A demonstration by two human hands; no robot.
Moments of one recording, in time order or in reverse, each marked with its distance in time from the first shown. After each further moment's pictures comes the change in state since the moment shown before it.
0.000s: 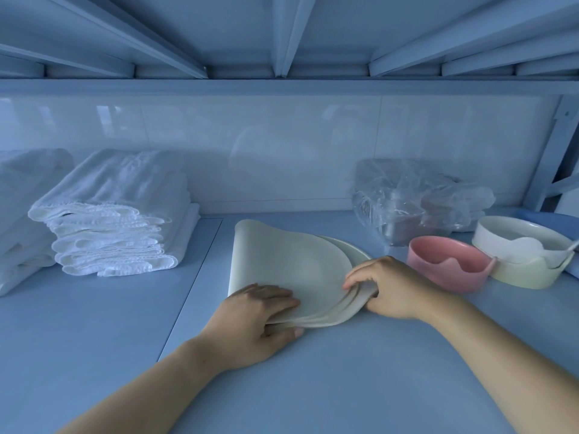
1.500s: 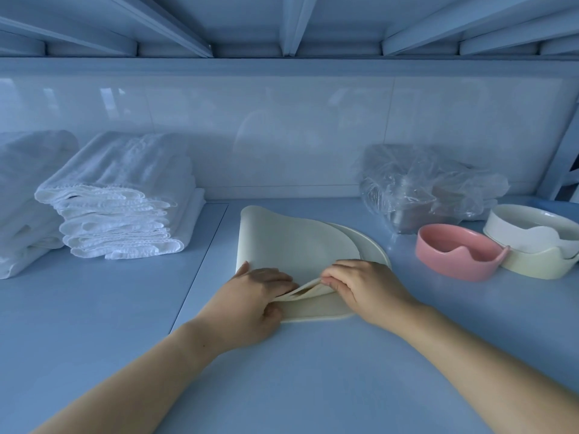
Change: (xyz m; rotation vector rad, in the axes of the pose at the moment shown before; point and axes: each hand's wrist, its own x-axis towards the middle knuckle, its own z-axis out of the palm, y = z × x) left_hand -0.003 -0.008 -0.004 0.000 -0.012 0.041; right_hand 0.006 -0.042 0.042 -0.047 0.338 -0.189
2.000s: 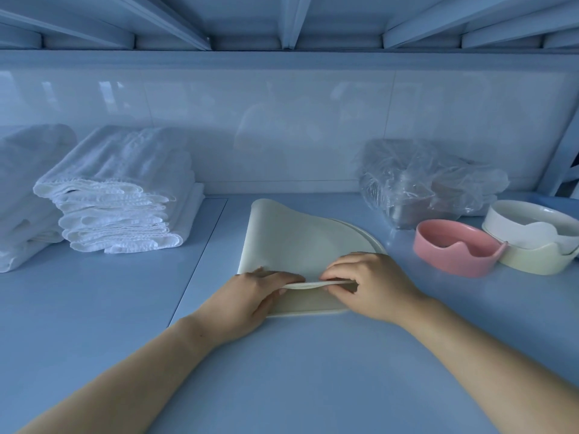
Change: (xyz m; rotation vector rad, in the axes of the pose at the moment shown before) left_hand -0.002 -0.004 0.005 -0.188 -0.057 -0.028; right_hand -0.004 0.000 -0.014 0.040 -0.057 -0.039
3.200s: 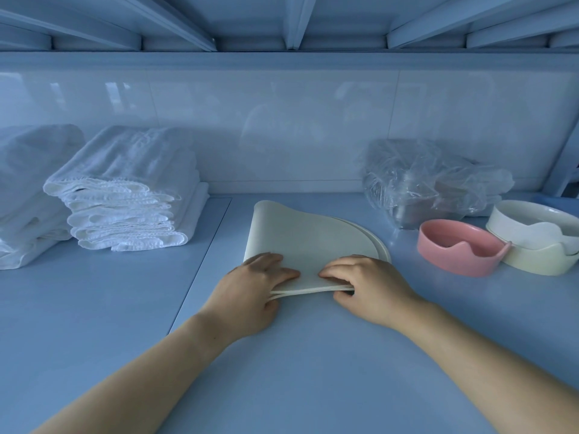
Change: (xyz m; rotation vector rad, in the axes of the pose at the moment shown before) left_hand 0.003 0.009 -0.002 0.239 0.038 -0.185; right_hand -0.001 -0.004 0.002 -0.073 -0.201 0.155
